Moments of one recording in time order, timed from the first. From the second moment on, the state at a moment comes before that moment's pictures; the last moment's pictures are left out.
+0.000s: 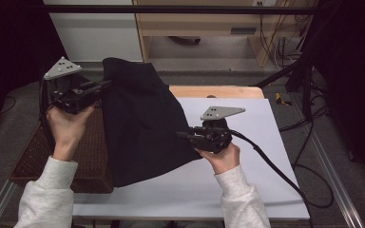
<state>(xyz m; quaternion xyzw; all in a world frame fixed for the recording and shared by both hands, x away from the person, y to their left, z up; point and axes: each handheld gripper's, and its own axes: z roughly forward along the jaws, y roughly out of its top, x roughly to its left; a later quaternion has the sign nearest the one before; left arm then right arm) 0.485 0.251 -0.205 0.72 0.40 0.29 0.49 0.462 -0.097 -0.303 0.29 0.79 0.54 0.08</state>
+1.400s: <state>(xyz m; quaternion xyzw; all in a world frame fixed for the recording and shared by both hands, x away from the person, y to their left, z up) 0.489 0.329 -0.185 0.69 0.45 0.33 0.46 0.488 -0.013 -0.290 0.26 0.79 0.55 0.08</state>
